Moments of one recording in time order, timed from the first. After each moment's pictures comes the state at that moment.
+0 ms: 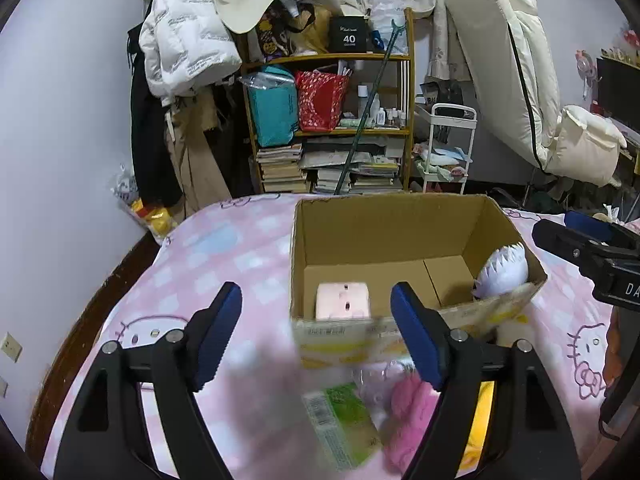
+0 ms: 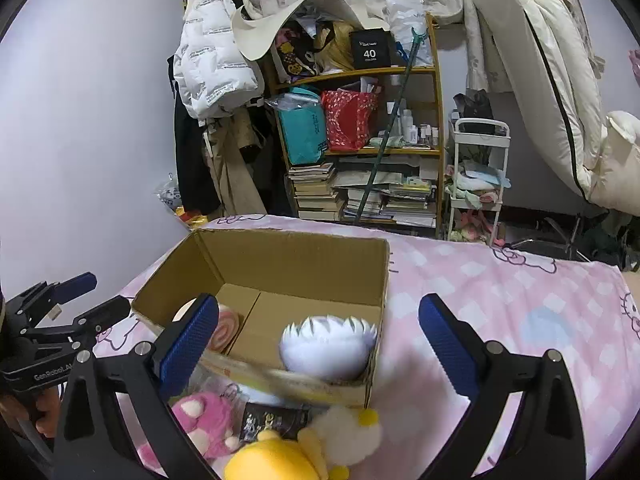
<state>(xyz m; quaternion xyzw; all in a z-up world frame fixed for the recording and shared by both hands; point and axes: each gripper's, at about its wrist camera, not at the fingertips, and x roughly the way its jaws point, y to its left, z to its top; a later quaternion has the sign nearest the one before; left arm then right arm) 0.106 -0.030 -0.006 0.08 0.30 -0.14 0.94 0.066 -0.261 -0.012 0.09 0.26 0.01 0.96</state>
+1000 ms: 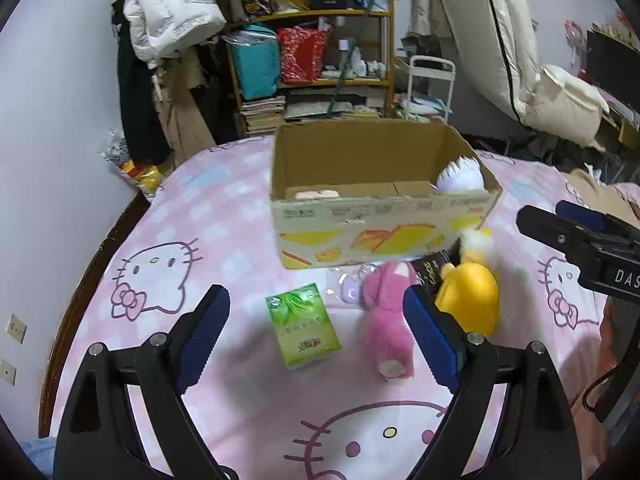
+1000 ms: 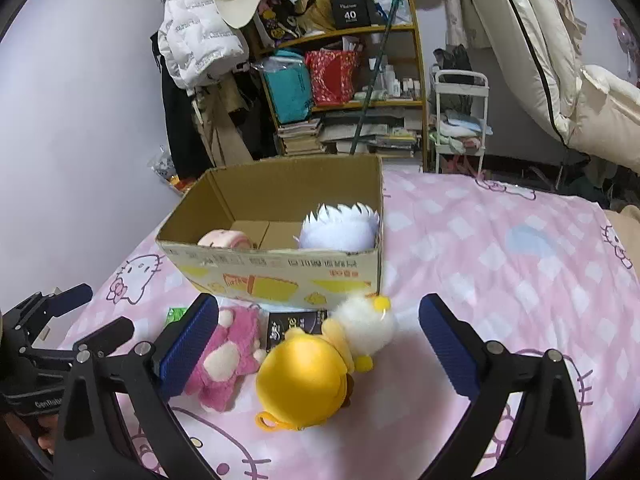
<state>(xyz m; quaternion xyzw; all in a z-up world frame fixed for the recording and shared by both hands) 0.040 -0.021 -0.016 0.10 0.38 -0.17 0.91 0.006 -0.241 -0.028 0.12 0.34 -0.01 0.93</state>
